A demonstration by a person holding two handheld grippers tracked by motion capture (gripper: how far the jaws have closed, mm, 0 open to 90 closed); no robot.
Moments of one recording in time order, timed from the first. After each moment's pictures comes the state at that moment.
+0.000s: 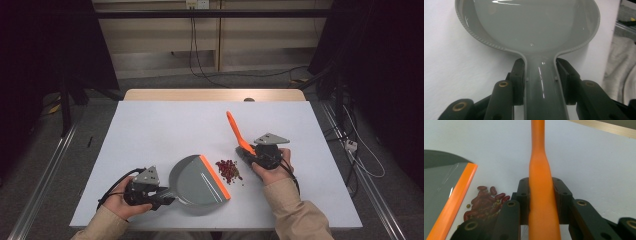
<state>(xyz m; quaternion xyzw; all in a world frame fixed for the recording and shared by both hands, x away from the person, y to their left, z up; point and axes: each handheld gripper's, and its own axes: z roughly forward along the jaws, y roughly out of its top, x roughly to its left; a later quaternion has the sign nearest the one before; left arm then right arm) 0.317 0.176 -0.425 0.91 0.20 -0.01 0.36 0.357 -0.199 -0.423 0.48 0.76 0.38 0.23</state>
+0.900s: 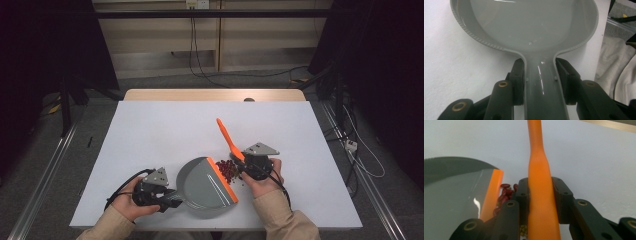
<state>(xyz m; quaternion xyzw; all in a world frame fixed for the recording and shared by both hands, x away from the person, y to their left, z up) 0.317 0.156 -0.424 0.92 0.19 -0.03 0.35 0.333 -0.166 -0.427 0.49 0.74 0.39 0.24</state>
